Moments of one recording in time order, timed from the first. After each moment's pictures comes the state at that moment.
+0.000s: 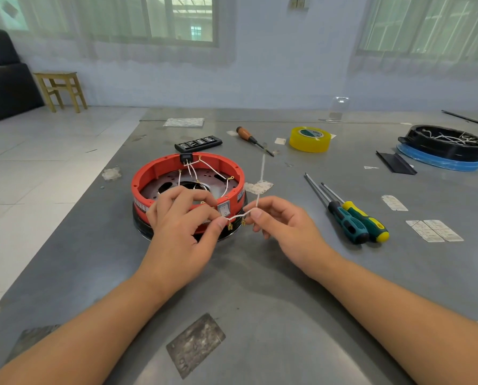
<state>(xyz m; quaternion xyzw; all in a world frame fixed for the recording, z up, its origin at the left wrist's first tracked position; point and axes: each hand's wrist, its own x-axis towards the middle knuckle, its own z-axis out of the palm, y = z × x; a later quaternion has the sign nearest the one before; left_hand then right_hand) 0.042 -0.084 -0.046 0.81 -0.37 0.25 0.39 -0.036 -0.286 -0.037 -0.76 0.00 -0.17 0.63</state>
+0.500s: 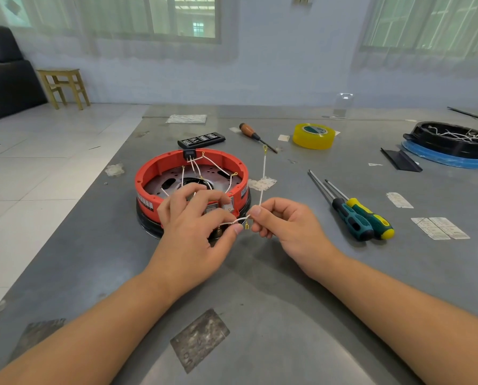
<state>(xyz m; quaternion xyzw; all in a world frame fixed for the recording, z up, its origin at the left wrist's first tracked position) 0.032 -0.087 -0.043 0.81 -0.41 0.24 0.34 -0.034 -0.281 -0.039 -0.75 0.01 -0.17 0.64</state>
